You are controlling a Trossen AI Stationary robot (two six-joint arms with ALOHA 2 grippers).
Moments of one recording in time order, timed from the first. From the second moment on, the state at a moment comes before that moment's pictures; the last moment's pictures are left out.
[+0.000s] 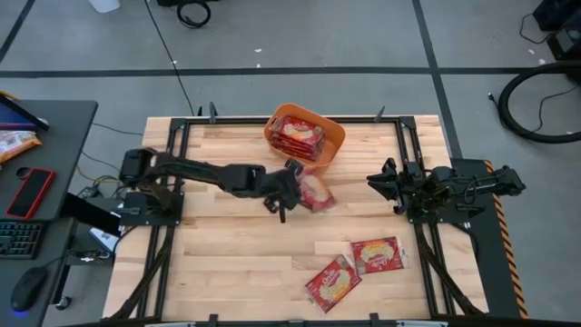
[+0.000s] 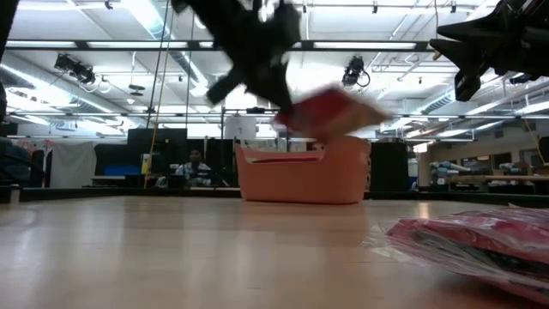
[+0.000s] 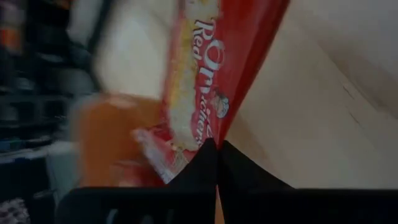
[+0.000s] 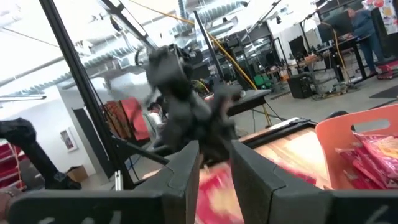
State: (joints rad) left arm -0.04 1.74 1.28 -0.34 -0.38 0.89; right arm 0.13 0.05 0.01 0.31 0.21 0.31
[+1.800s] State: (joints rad) left arm 0.08 1.01 0.66 -0.18 -0.29 0.13; right arm 0.13 0.05 0.01 0.32 0.21 0.31
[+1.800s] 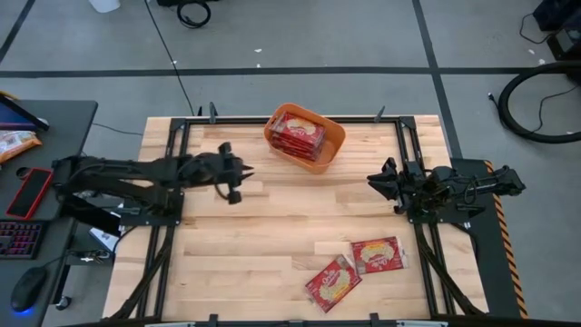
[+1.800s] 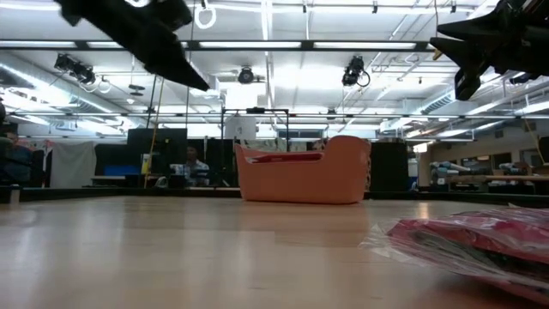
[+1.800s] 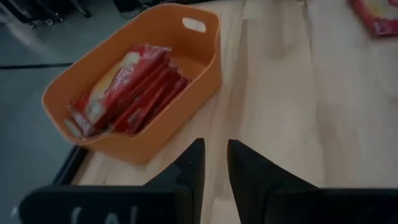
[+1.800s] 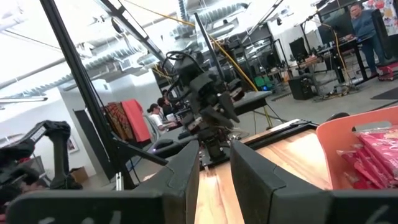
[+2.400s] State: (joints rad) left arm -0.16 0.69 0.38 0.03 -0.50 -0.05; right arm 0.13 0.05 0.01 0.32 0.21 0.31
